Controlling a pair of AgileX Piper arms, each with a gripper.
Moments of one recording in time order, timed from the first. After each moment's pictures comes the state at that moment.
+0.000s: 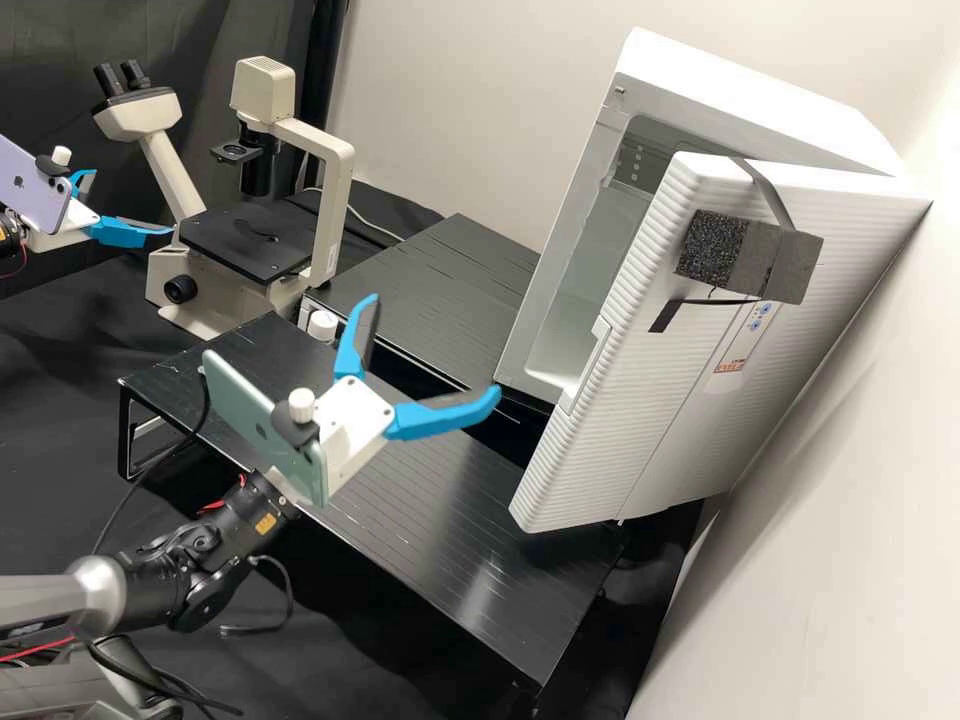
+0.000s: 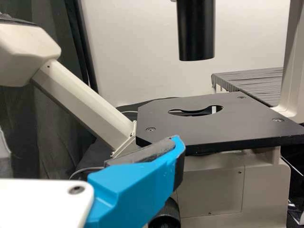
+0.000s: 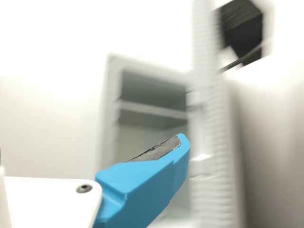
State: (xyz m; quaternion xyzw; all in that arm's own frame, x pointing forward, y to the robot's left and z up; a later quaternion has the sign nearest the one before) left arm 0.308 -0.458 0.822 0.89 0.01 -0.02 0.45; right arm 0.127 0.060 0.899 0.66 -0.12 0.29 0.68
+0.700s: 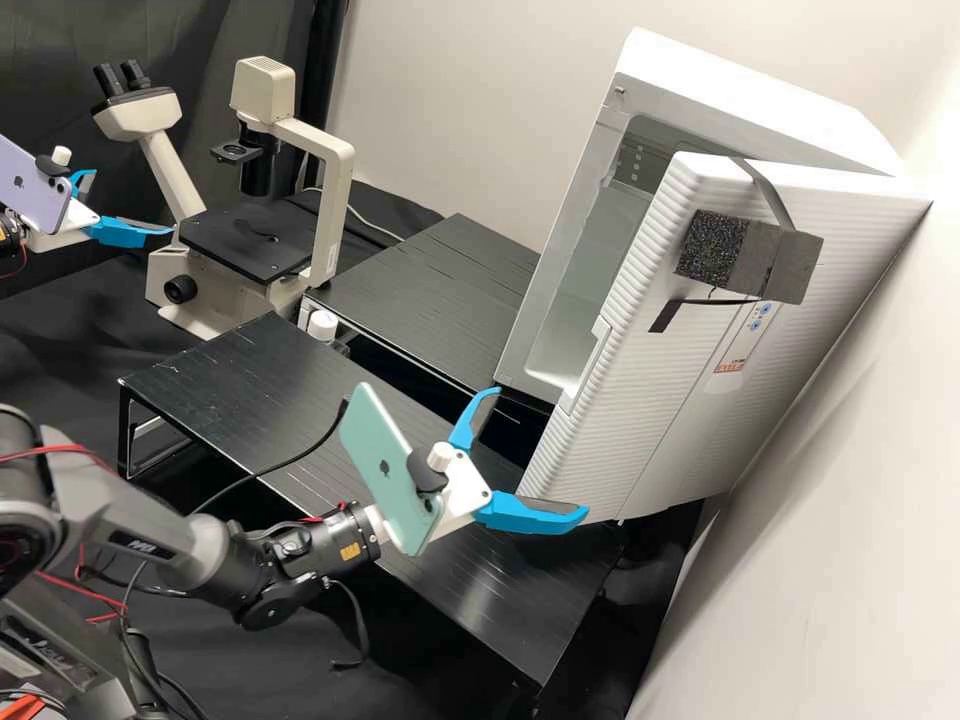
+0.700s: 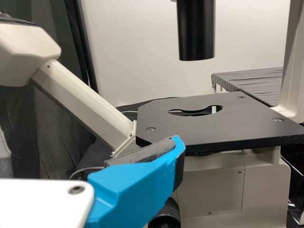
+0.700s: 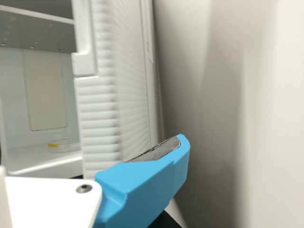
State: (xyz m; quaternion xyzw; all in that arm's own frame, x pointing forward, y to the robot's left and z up) left arm 0.308 -0.458 0.822 0.89 0.01 -0.02 0.45; right arm 0.185 -0.007 0.919 0.69 -0.24 0.16 0.66
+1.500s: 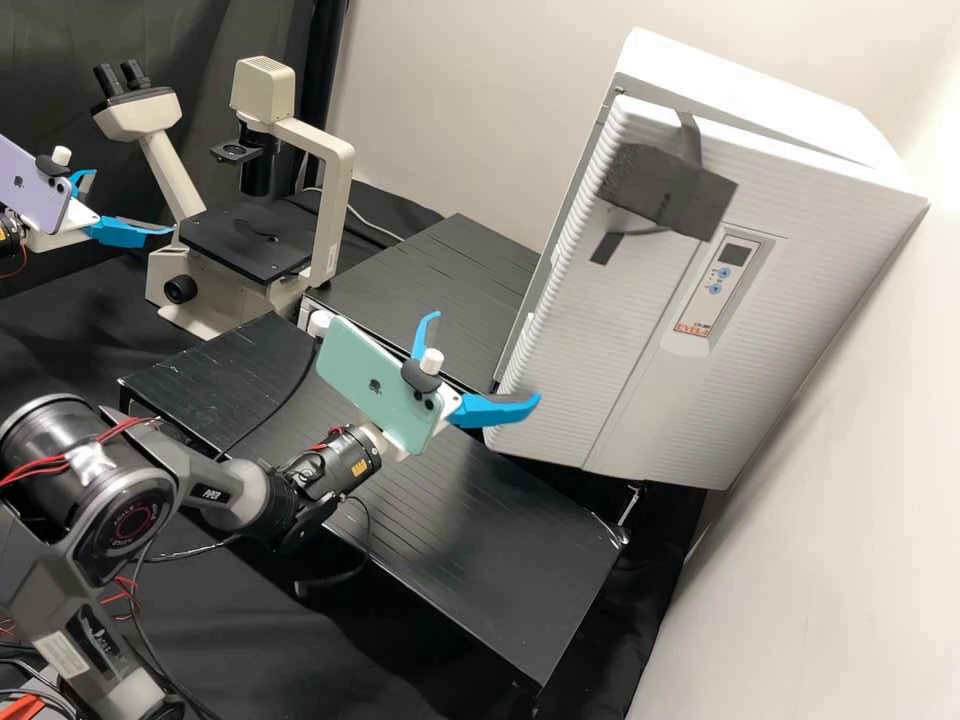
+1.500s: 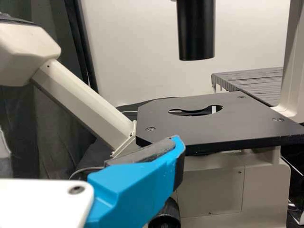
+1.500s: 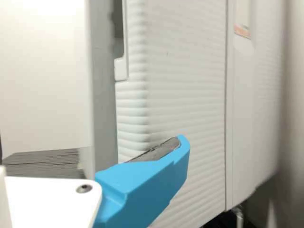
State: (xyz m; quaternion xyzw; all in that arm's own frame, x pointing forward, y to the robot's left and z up) left arm 0.308 -0.458 0.822 0.89 0.01 -0.02 0.45; right arm 0.250 0.048 0.880 0.71 -0.08 0.15 0.68
